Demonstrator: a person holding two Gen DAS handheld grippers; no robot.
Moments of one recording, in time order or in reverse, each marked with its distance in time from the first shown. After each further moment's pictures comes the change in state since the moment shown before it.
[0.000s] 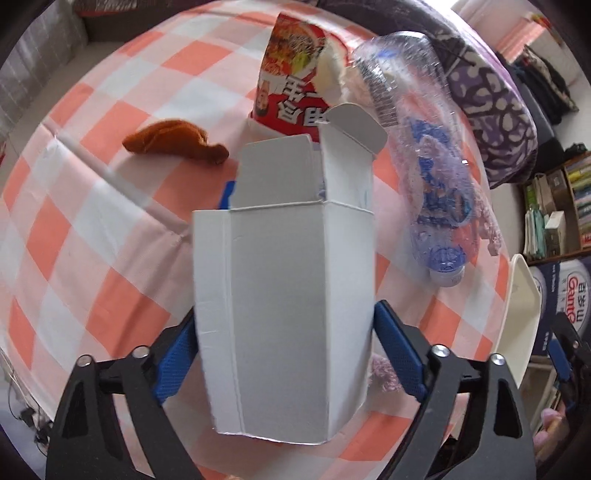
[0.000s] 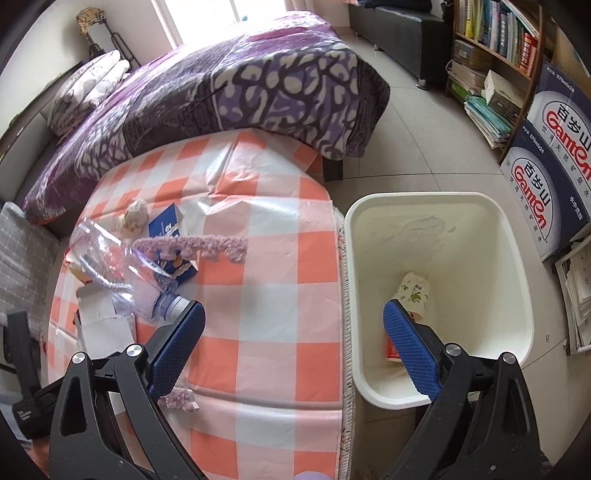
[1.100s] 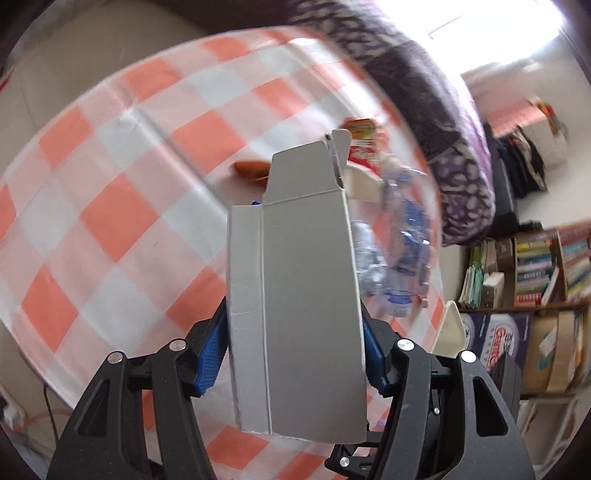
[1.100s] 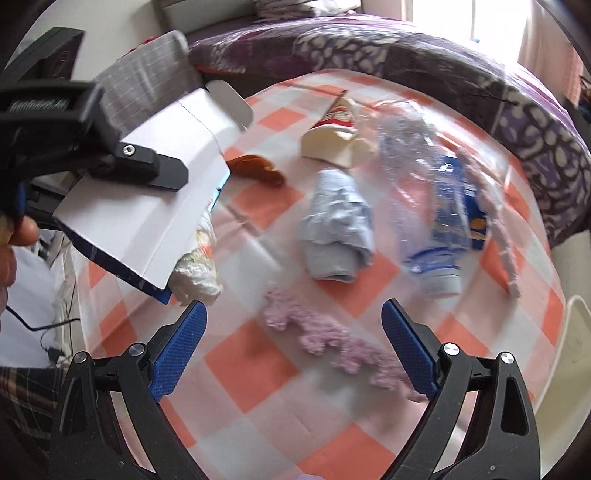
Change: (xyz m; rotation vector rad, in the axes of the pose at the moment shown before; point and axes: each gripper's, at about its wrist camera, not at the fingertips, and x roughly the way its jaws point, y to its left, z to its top) left arm -0.059 0.119 0.008 -0.276 -0.012 -0.260; right arm 0.020 0.188 -0.107 -0.723 0.079 0.363
